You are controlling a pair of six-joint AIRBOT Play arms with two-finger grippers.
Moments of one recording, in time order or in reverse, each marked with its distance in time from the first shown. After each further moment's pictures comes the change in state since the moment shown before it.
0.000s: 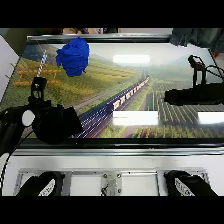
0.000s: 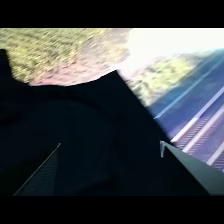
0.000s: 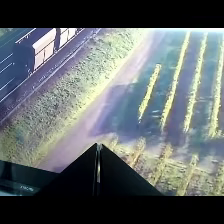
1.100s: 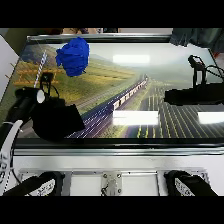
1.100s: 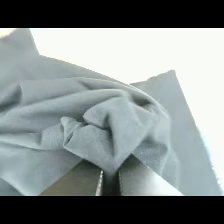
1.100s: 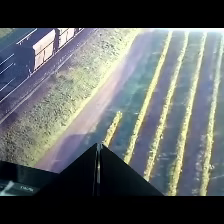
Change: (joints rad) left arm -0.011 -0.305 0.294 0.053 -0.087 -0.105; right arm 0.000 0.000 0.000 0.001 0.004 0.000
